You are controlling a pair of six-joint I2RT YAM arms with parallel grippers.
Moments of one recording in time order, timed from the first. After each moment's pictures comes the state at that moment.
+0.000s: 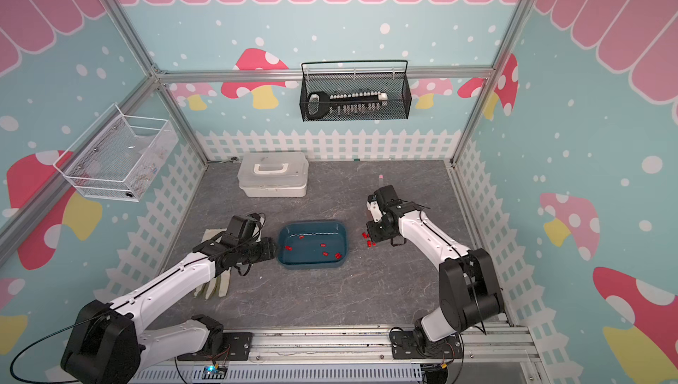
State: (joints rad) left arm -0.38 1.18 0.67 -0.47 0.12 -0.54; right arm 0.34 1.48 1.08 -0.76 -0.13 0.02
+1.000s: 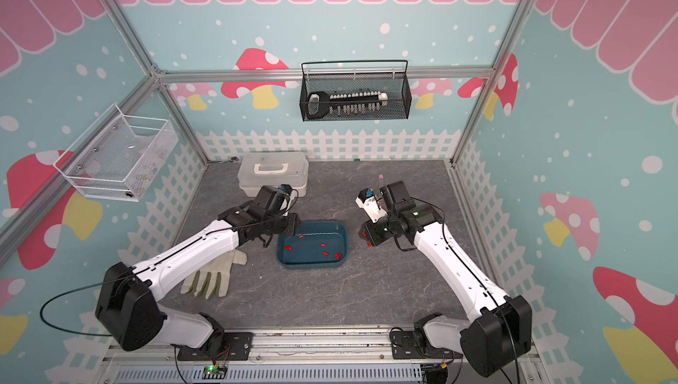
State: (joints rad) left arm -0.59 1.51 1.17 -0.62 -0.01 -0.29; right arm 0.40 1.26 1.15 -0.92 -0.35 -0.11
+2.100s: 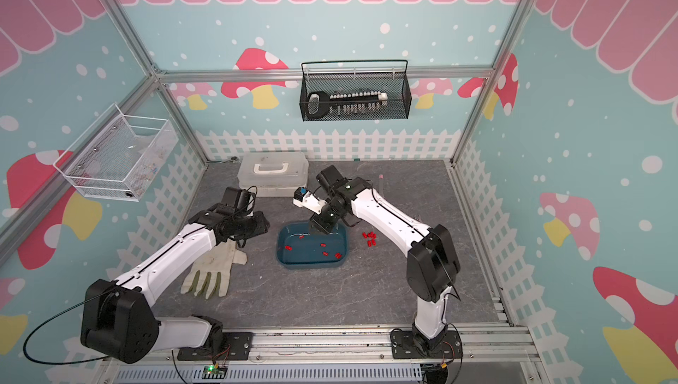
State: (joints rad) left arm -0.23 1.35 0.96 -0.64 0.09 -0.54; right arm 0.71 1.88 1.71 -0.95 -0.43 -0.37
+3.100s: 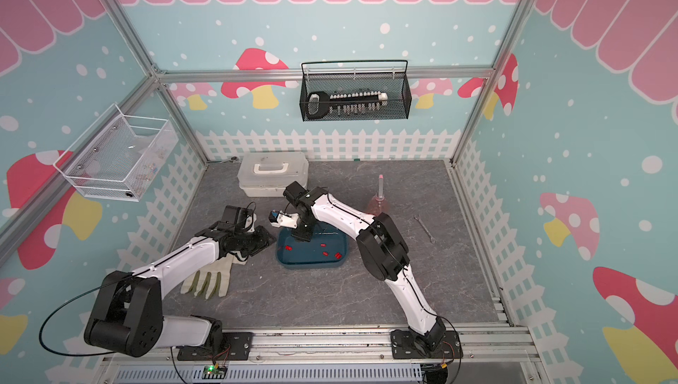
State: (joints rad) left arm -0.18 1.36 0.71 -0.38 0.30 -0.65; right arm 0.82 2.27 1.96 -0.97 -0.21 -0.60
